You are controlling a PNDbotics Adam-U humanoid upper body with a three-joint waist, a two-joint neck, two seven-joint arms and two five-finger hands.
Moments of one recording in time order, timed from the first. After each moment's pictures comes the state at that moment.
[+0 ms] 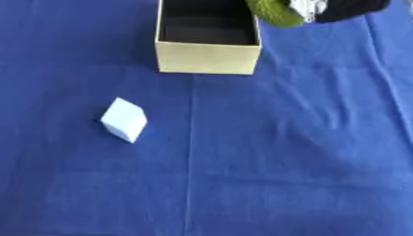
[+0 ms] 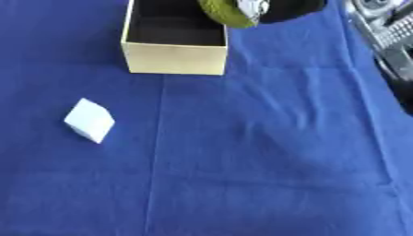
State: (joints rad) left arm -0.45 0.31 0.04 -1.98 0.01 -0.32 0.25; right arm -1.00 -0.73 0.31 -1.70 0.36 0.08 0.35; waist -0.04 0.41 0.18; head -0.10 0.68
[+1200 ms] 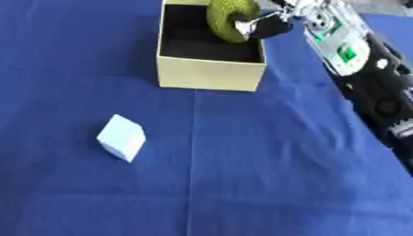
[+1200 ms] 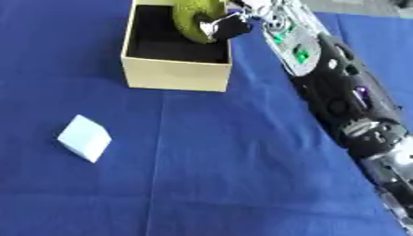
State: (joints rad) left arm -0.49 0.31 0.02 -1.98 0.03 -0.32 0.22; right arm -1.13 -0.55 0.29 -1.14 0.54 -0.17 0.27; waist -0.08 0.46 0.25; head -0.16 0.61
